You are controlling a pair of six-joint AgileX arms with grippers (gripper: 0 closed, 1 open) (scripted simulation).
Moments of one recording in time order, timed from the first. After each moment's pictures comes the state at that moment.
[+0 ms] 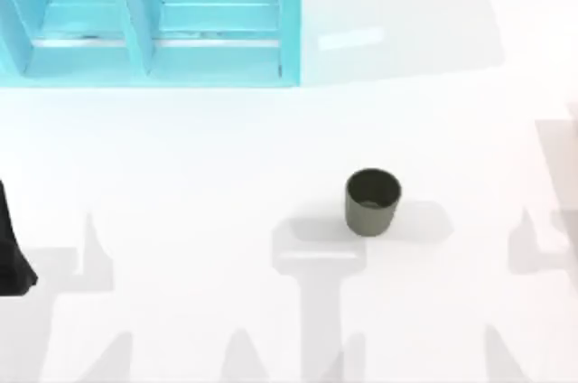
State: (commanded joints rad) left arm 0.00 0.00 0.00 0.00 0.00 0.00; right arm 0.10 0.37 0.36 -0.34 -0.02 0.24
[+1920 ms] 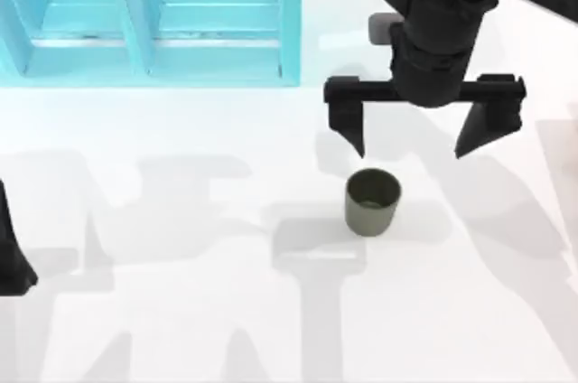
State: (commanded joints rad) left arm 0.00 0.00 0.00 0.00 0.00 0.00; right arm 0.54 2.13 1.90 -1.34 0.00 0.56
